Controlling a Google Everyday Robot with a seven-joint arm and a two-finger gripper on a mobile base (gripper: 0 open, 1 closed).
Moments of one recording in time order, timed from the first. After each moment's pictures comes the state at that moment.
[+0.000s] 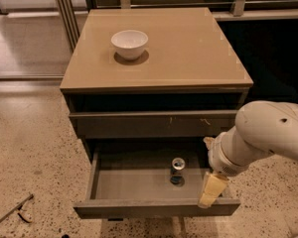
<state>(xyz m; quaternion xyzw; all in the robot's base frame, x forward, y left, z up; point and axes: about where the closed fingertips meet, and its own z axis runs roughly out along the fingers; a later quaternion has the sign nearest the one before) 0.431 -0.156 0.680 -0.61 0.78 0.07 0.15</state>
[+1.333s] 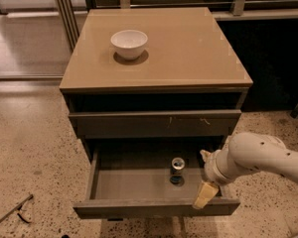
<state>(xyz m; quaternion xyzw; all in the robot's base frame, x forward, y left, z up) 0.471 -0.174 0.554 -0.59 0.78 0.09 0.19</state>
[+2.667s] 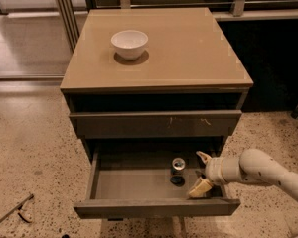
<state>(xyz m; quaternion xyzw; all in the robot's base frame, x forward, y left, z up) 0.540 -0.176 0.461 -0.53 0.75 0.19 0.35</state>
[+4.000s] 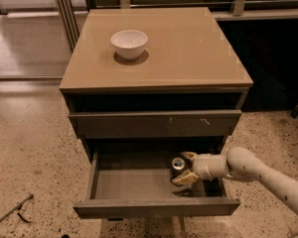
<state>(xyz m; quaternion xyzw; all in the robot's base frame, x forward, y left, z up) 0.581 -0.140 0.430 -0.51 0.73 0.24 0.39</state>
